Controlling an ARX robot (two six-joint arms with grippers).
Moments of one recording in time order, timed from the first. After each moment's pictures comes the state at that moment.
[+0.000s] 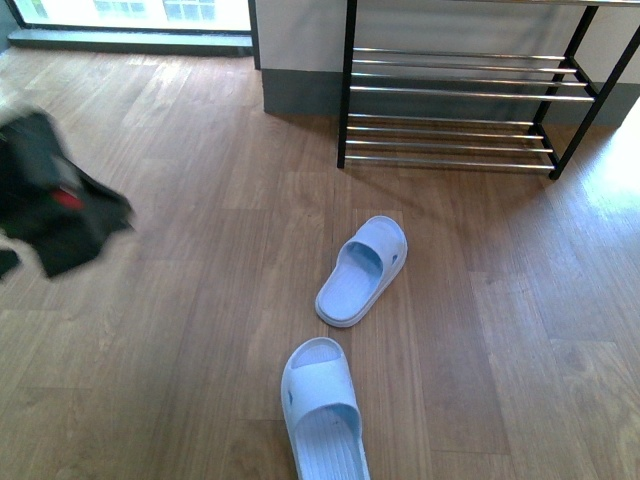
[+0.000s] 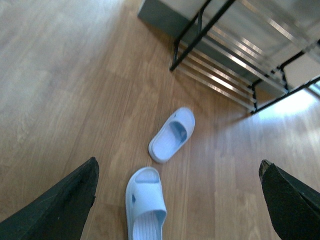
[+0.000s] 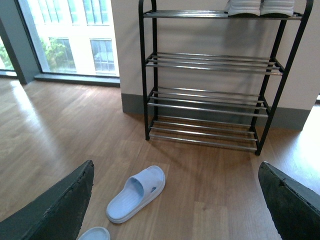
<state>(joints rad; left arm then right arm) -0.36 1.38 0.41 0.30 -0.02 -0.60 0.00 0.00 0.02 0.00 0.00 -0.01</state>
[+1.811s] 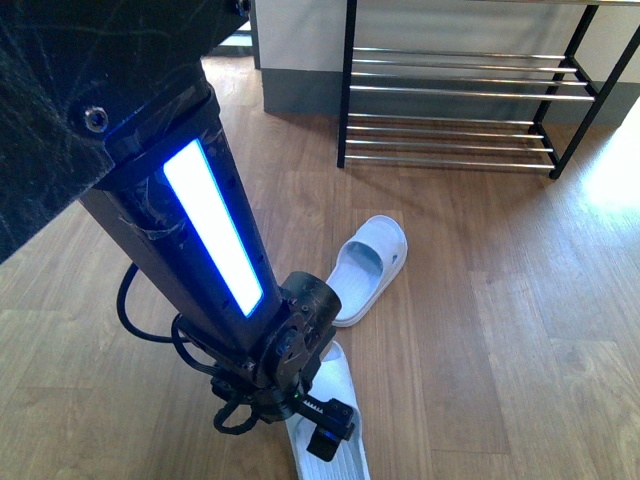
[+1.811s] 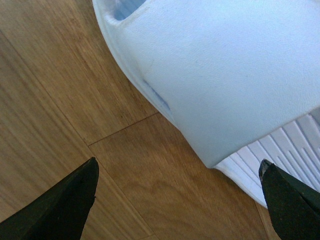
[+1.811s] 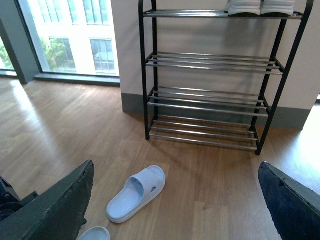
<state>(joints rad) -0.56 2.86 1.49 -0.03 0.04 -0.05 0.00 0.00 0.02 0.00 0.00 -0.01</state>
